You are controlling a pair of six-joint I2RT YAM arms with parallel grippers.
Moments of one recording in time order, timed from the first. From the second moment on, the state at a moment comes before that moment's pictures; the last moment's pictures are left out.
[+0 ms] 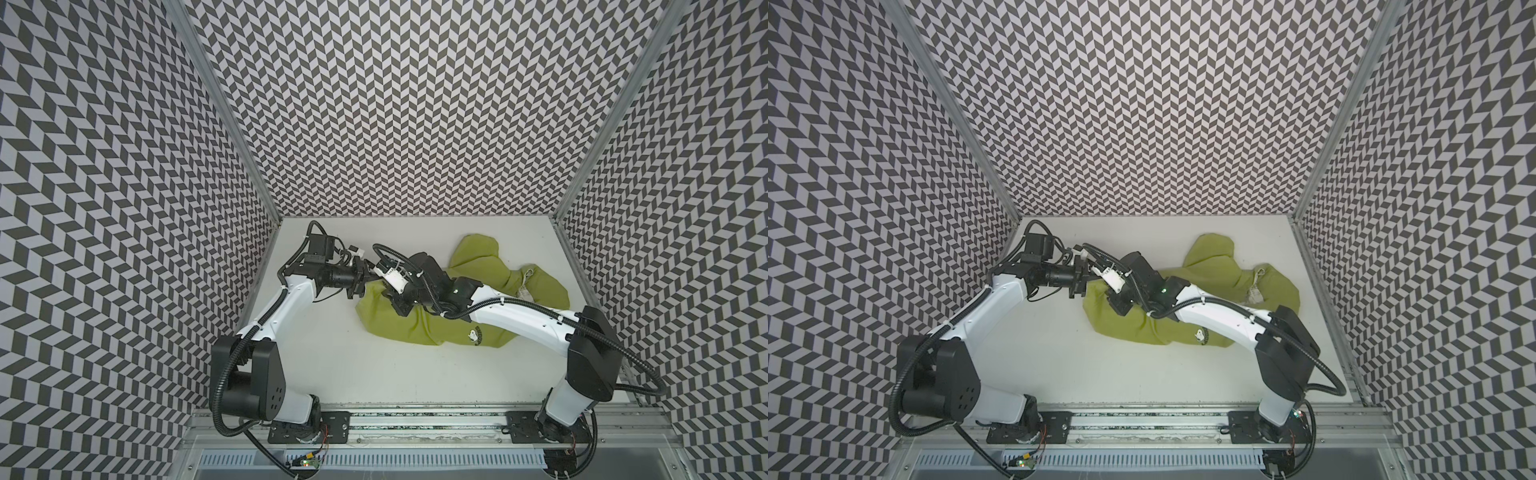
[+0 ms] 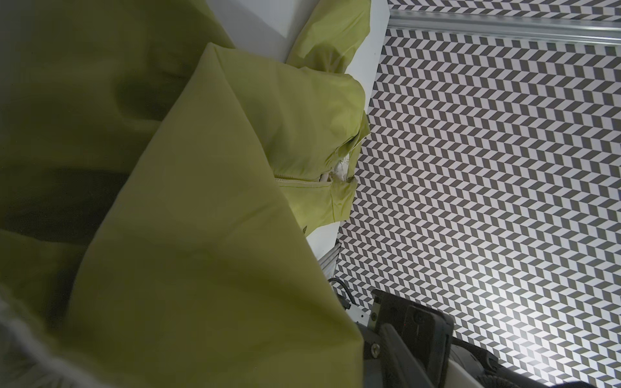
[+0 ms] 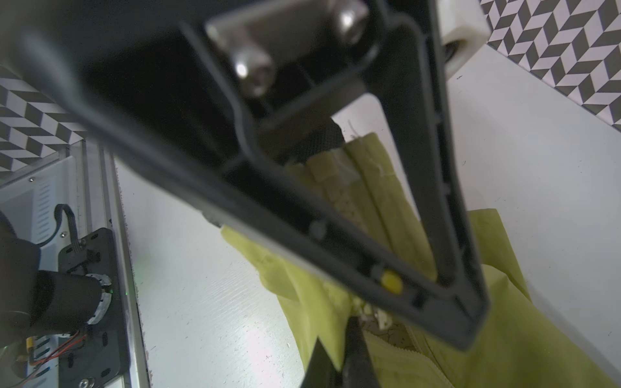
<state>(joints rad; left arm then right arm) -0.11 1.45 1.09 -0.49 1.16 -0.80 0.88 1.71 1.35 -0.17 -0.14 0.02</state>
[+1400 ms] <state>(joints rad) -0.16 1.50 1.25 -0.87 1.04 -0.49 0.88 1.71 1.35 -0.22 -0.14 0.03</state>
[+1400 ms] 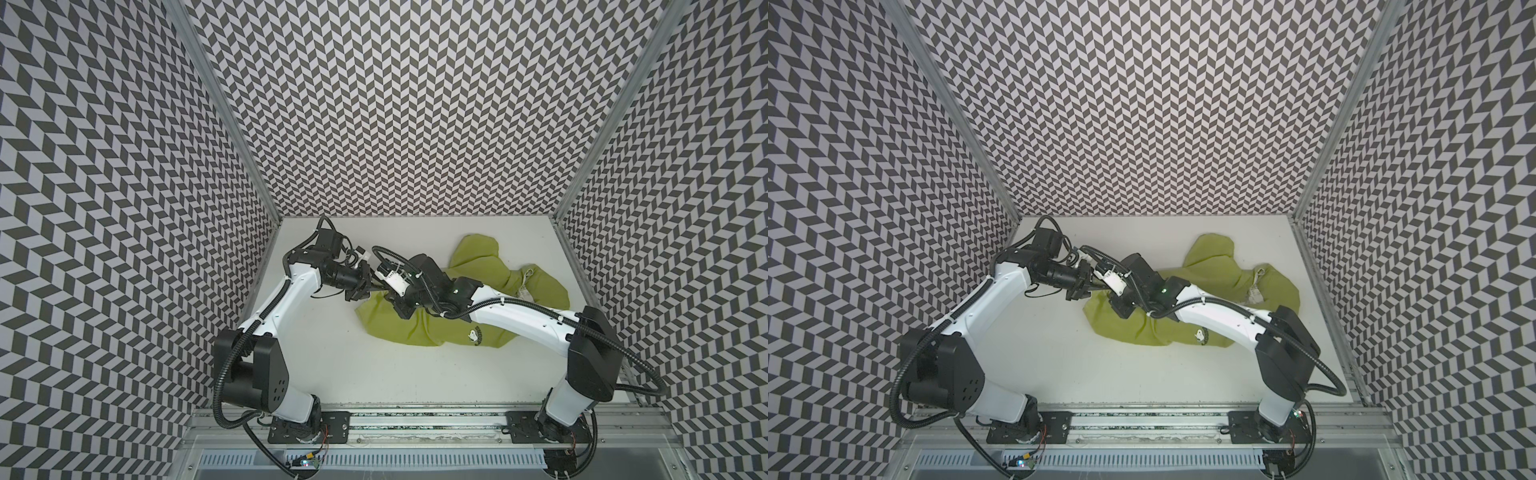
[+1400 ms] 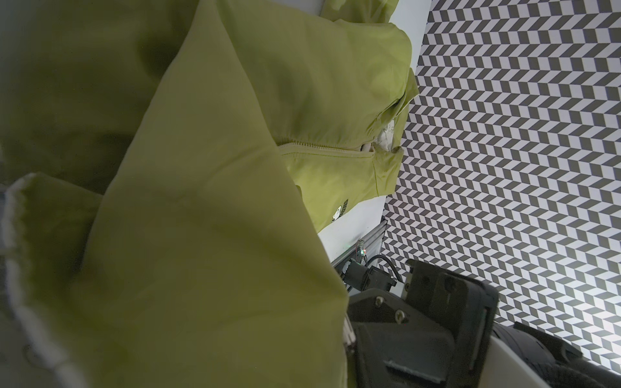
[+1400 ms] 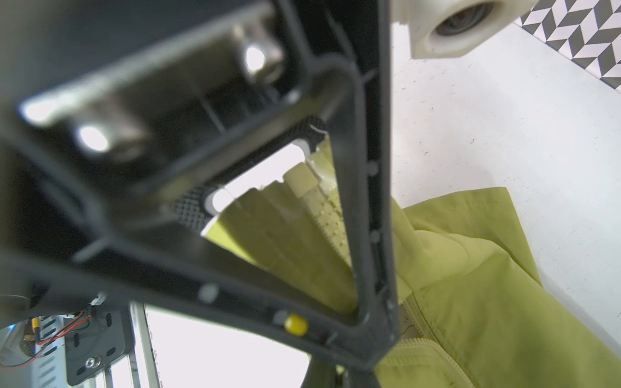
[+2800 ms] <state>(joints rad) -0.16 1.42 1.12 -0.18 1.30 -0.75 0.49 1.69 1.13 0.57 -0.88 1.50</state>
